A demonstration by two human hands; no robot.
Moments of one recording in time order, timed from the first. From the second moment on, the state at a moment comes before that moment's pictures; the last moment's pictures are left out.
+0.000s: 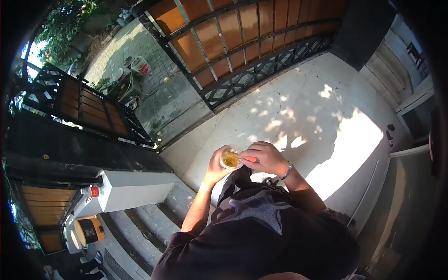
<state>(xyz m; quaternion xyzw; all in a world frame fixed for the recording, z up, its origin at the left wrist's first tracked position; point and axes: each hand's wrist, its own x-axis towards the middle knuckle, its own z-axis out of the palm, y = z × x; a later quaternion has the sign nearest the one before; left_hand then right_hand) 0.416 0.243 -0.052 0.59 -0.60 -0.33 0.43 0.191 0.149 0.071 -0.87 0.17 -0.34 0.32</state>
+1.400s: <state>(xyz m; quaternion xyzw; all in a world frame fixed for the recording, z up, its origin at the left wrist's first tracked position) 0.078 -0.239 -0.002 0.37 -0.81 -0.38 0.25 -0.164 -0.180 0.085 -0.72 0.48 -0.38 0.32</state>
